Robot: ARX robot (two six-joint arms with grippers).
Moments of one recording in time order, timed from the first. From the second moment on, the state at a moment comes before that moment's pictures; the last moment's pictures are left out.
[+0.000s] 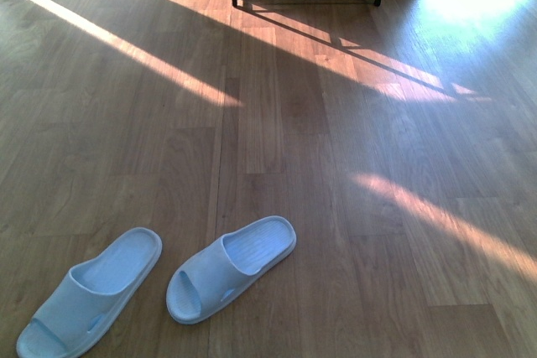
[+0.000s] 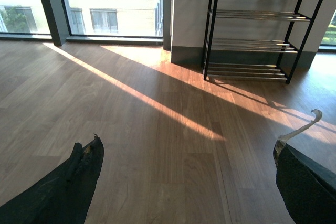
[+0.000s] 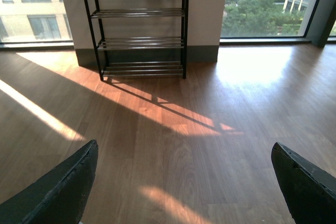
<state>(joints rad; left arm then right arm) 0.00 0.02 0.01 0.00 0.00 0.00 0.00 0.00 0.02 0.00 0.00 0.00</state>
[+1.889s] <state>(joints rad) 0.00 0.02 0.01 0.00 0.00 0.00 0.04 1.64 0.34 0.93 -0.46 -0.27</state>
